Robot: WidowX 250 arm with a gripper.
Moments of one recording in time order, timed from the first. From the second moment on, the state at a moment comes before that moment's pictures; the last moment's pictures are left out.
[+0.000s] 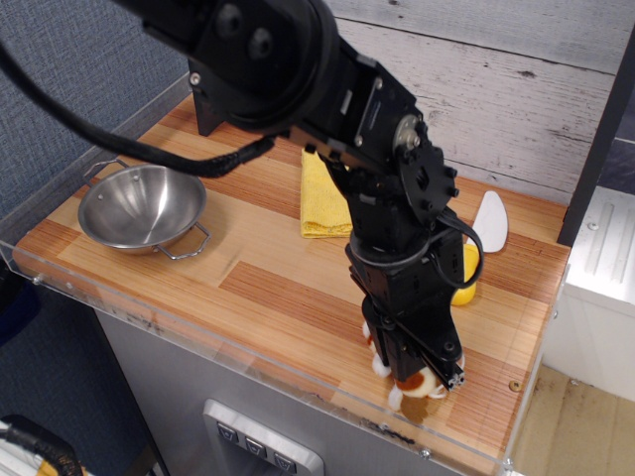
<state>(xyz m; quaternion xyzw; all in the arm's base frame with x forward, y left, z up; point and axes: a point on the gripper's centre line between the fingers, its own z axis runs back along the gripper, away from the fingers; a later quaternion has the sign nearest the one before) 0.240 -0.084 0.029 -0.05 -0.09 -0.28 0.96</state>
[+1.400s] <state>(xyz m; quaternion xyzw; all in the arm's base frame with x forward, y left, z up) 0.255 -0.066 0.107 -0.07 -0.13 -0.18 0.97</state>
